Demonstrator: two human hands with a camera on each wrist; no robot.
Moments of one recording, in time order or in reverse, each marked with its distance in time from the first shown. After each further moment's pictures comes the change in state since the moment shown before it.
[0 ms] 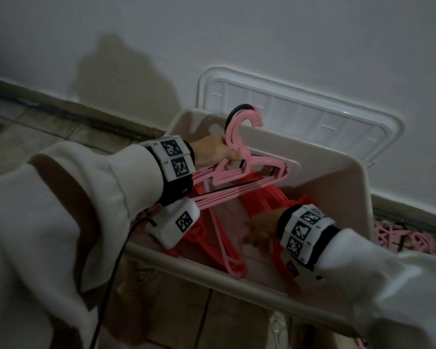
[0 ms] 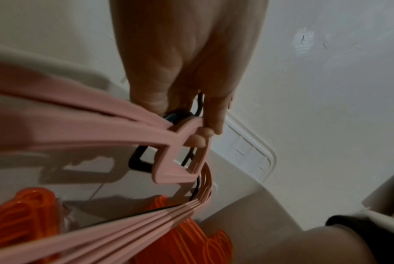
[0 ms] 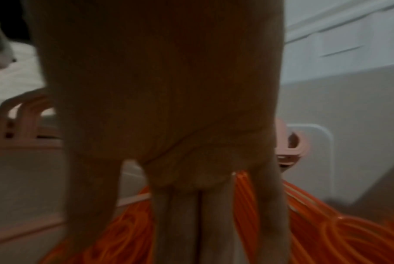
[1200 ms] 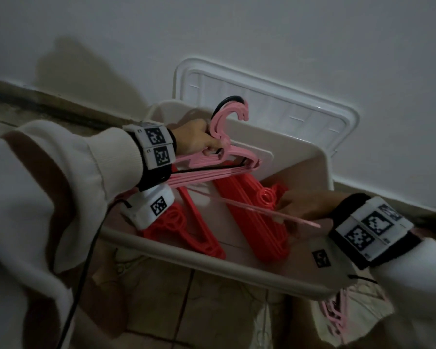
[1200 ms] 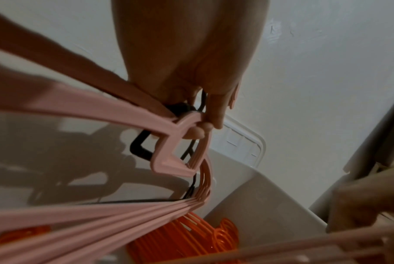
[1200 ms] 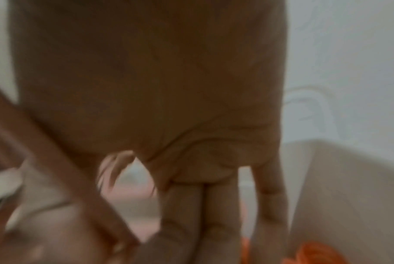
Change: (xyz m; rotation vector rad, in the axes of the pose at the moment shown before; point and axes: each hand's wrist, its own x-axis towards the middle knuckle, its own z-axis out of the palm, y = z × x) left_hand 0.001 0.006 0.005 0.043 0.040 0.082; right_hand -0.083 0.062 0.001 -0.033 0.329 -0.028
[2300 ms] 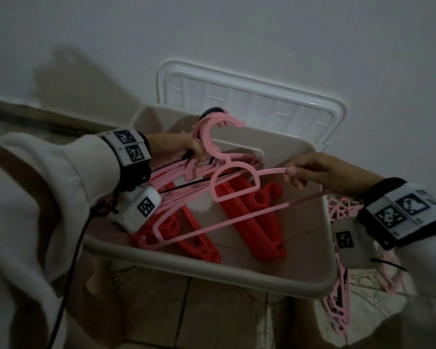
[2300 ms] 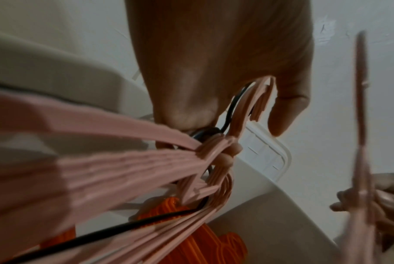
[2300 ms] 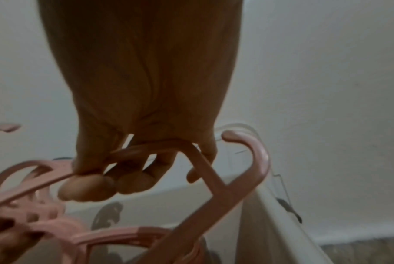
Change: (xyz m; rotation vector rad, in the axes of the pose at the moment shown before) left_hand -0.012 0.006 0.000 -0.248 -0.335 -0.185; right_hand -0.014 0.064 -0.028 0.427 0.386 -0.542
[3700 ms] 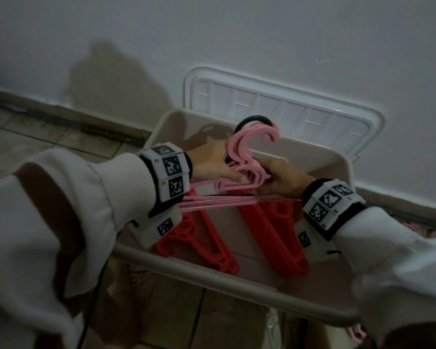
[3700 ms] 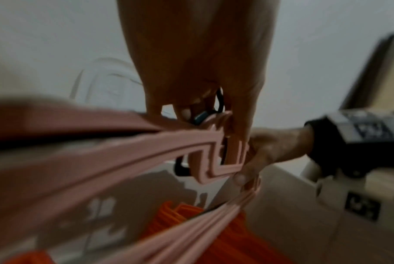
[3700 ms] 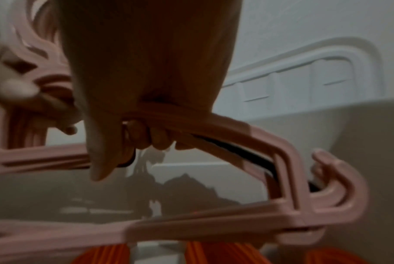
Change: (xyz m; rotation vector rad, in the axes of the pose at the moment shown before) left_hand 0.007 0.001 0.015 0.399 0.226 0.241; right_hand 0.102 -0.003 0.056 -0.405 0.071 -0.009
